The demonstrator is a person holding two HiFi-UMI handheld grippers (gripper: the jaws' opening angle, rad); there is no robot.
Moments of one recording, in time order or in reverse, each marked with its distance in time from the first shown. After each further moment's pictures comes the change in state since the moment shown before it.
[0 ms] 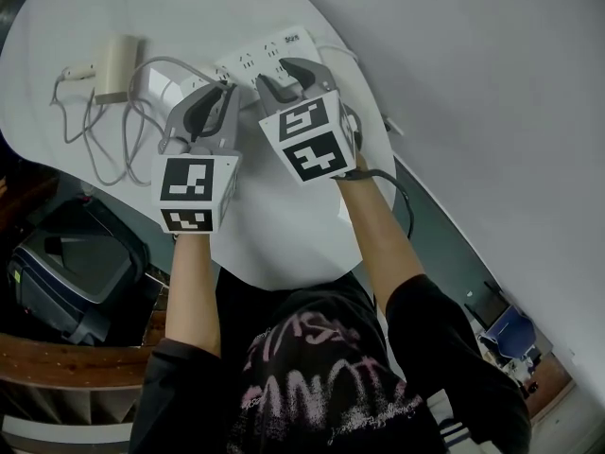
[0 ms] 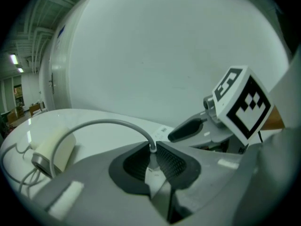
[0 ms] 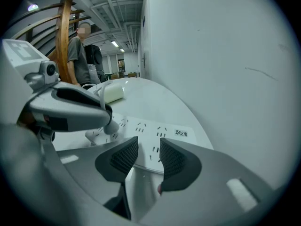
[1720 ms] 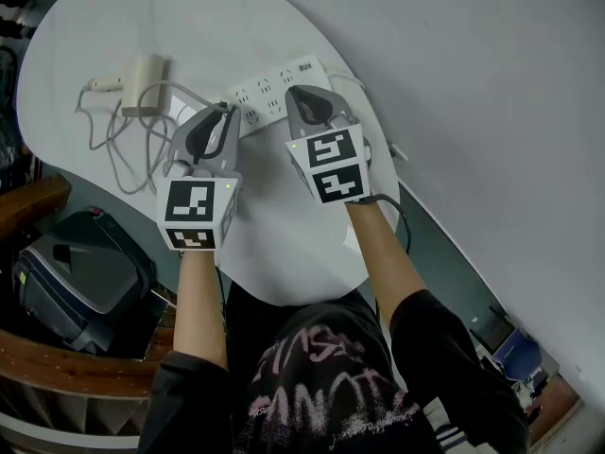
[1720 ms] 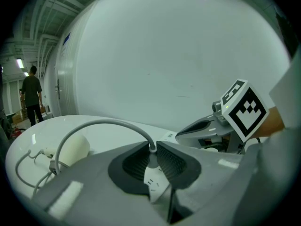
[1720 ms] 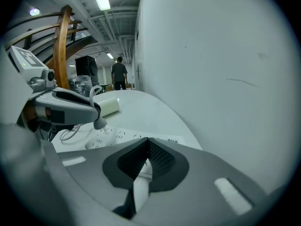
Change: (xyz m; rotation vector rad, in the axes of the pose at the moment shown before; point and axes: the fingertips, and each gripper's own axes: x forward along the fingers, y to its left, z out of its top) left arm -0.029 0.021 0.015 -0.005 -0.057 0.056; right arm -0.021 -0.010 0.019 0.062 -0.142 -0.052
